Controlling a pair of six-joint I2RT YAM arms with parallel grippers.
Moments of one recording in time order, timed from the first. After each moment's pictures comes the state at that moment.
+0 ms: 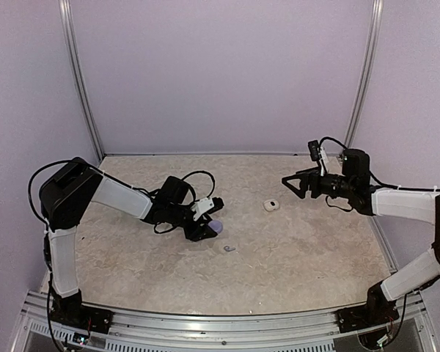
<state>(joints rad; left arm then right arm) -0.67 2.04 1.09 0.14 0.43 0.47 0.27 1.42 0.75 0.34 -0.65 0.16</state>
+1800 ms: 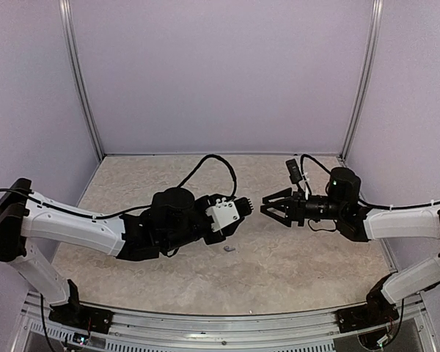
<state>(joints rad) -1.17 1.58 0.91 0.45 -0.29 0.64 0.56 1.31 0.56 0.64 -0.80 0.37</state>
